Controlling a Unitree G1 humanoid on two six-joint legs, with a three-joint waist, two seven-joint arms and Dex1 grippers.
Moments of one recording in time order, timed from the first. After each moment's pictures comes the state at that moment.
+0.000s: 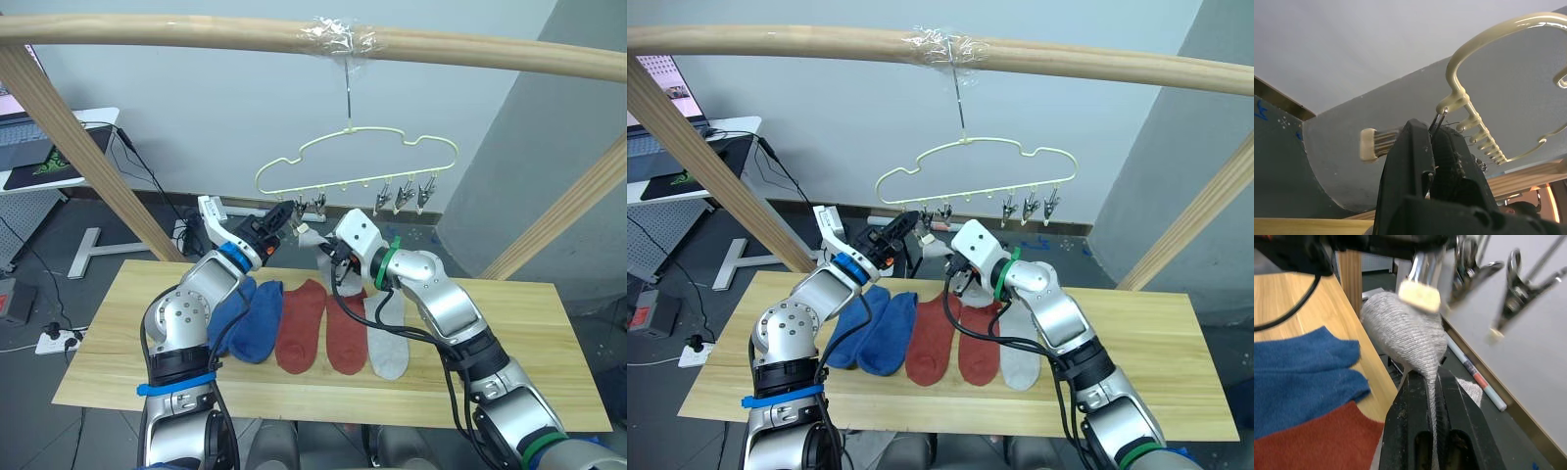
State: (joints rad) left arm -0.48 0.17 0.34 -0.02 -0.93 0.80 -0.27; right arm -0.60 -0.17 0.34 0.02 -0.02 0.44 0.59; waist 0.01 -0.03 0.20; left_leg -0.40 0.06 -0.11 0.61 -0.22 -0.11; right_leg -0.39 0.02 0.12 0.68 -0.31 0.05
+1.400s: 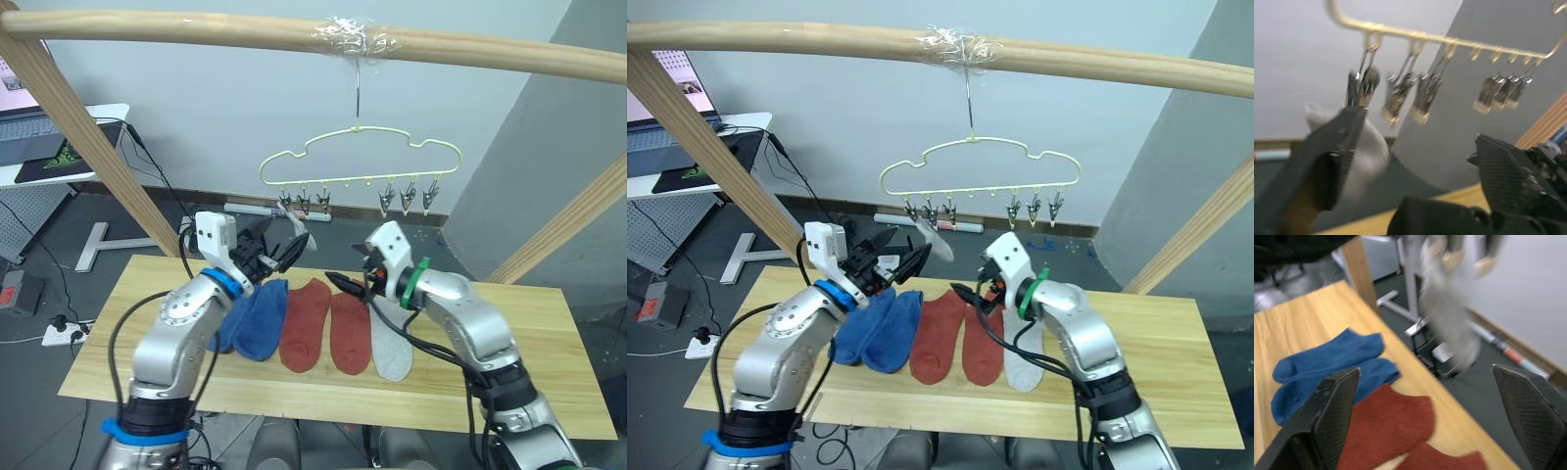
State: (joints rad) left arm -0.22 0.30 -0.02 -0.28 -0.37 0.32 -0.41; right arm -0.36 -0.30 0.15 -0.29 0.21 0.65 0.62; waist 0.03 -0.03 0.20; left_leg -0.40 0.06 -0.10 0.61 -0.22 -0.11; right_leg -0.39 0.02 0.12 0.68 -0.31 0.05
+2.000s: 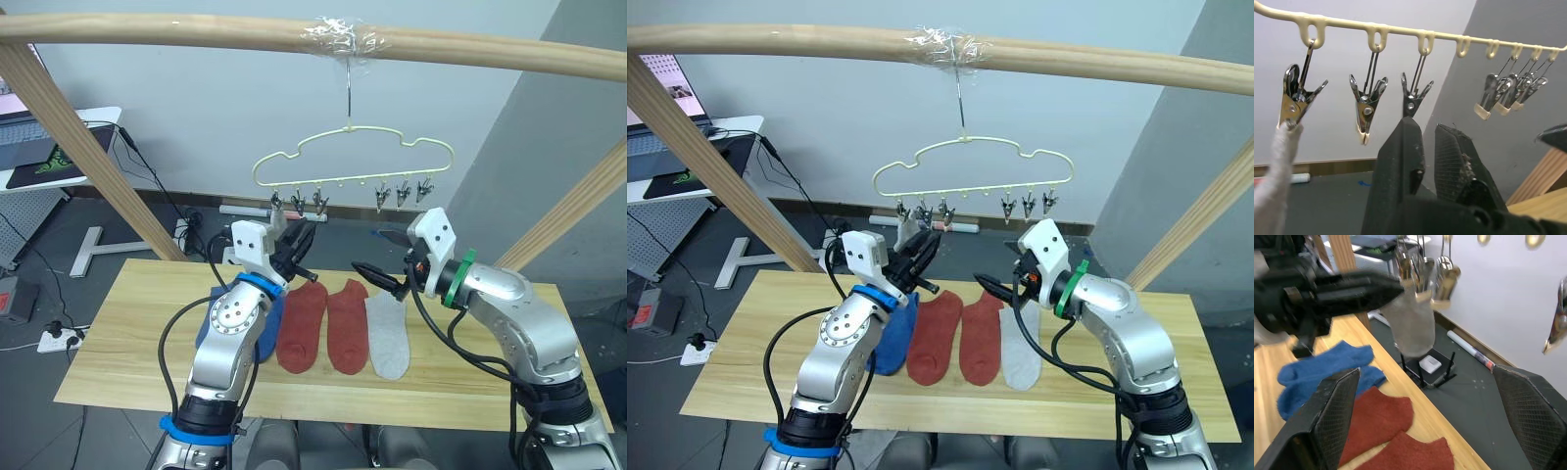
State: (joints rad) left arm -0.23 0.17 -0.08 -0.17 -0.15 0.16 -0.27; right arm -0.38 -0.42 0.06 -0.46 0.38 0.77 0.64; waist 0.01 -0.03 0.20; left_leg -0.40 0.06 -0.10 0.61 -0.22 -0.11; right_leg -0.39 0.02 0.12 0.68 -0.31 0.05
